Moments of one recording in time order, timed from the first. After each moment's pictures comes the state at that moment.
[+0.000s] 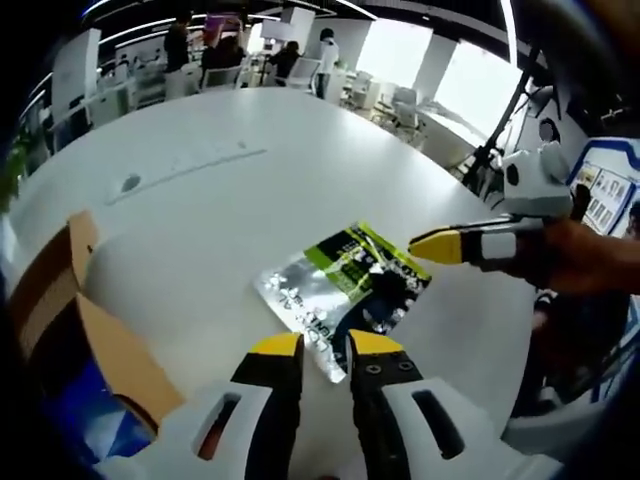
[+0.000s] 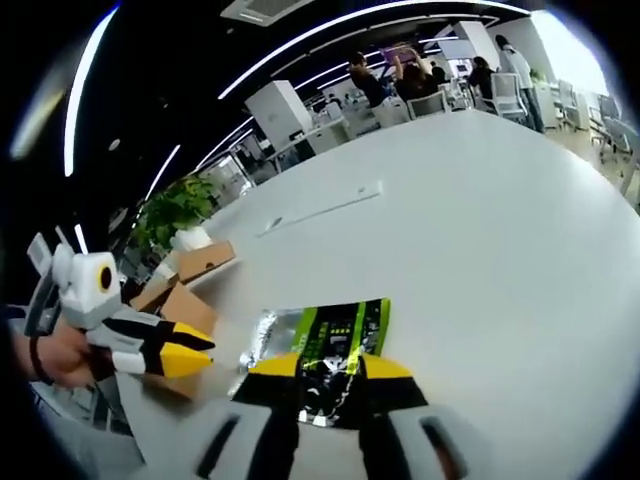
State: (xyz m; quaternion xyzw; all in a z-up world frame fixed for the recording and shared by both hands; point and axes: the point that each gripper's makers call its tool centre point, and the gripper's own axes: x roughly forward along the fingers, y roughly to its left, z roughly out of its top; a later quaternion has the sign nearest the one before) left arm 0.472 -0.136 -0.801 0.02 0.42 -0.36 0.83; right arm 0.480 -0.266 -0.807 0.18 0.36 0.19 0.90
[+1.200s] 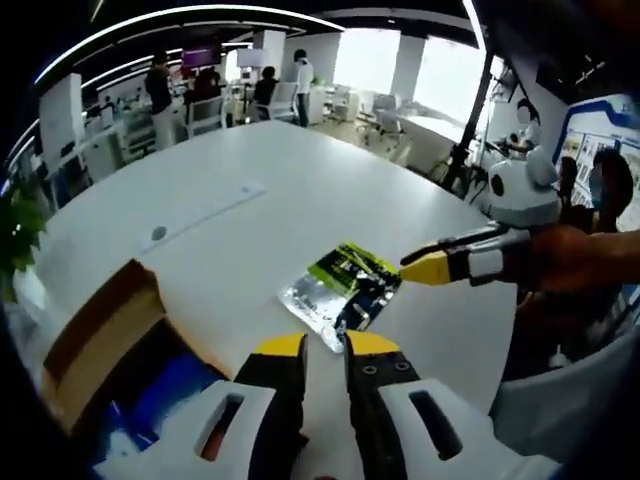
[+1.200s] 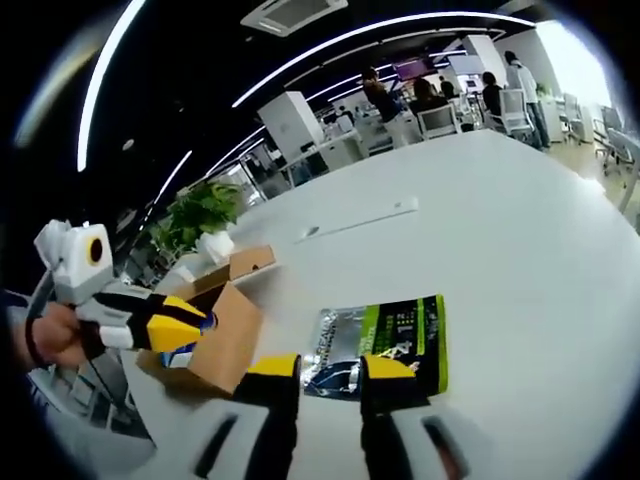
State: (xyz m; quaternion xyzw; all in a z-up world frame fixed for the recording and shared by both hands) left arm 0.444 -0.098 -0.727 0.08 0.36 -0.38 0.85; right arm 0.444 -0.219 -0.764 0.18 0.32 0.20 0.91
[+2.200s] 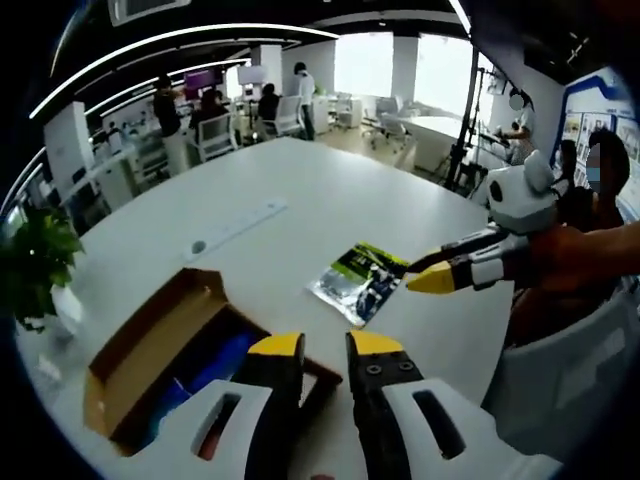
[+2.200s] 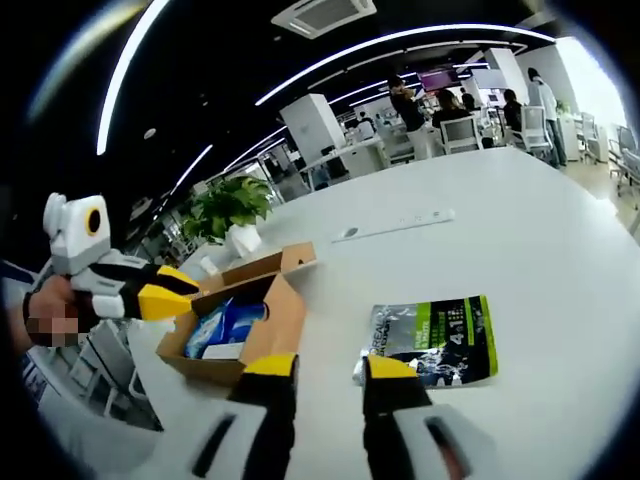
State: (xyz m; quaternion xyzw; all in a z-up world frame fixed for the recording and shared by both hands) left arm 0.410 -0.040 -0.674 0.12 0.33 -0.36 0.86; right arm 0.412 -0.167 -0.736 0.15 0.30 0.23 0.91
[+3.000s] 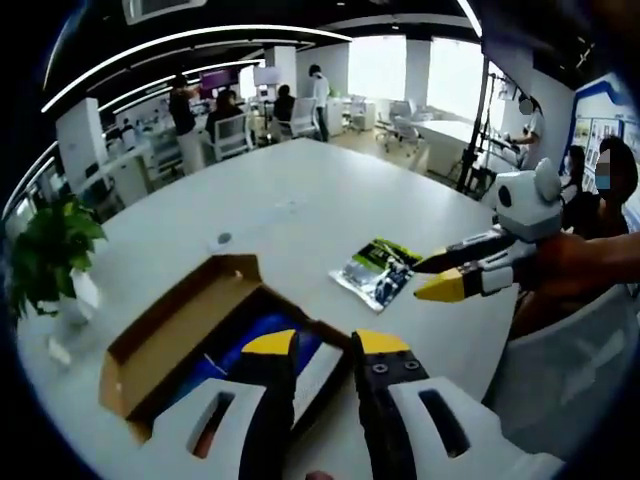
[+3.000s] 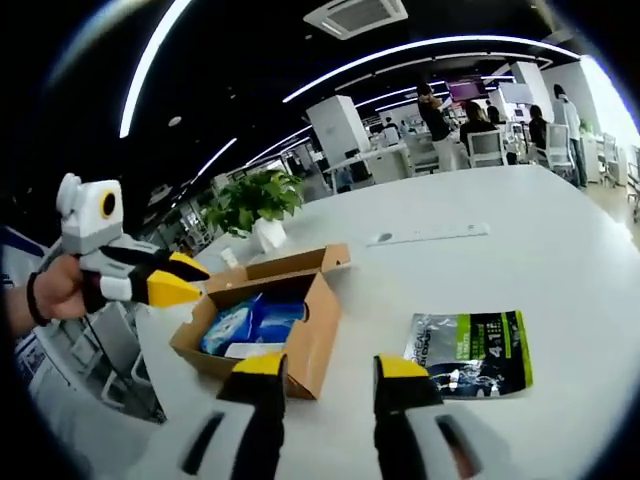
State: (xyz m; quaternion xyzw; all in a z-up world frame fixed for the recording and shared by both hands) left arm 0.405 0.001 -0.663 0.11 0.32 -0.34 0.88; right arm 0.404 -0.119 -0.724 0.12 0.28 0.28 0.91
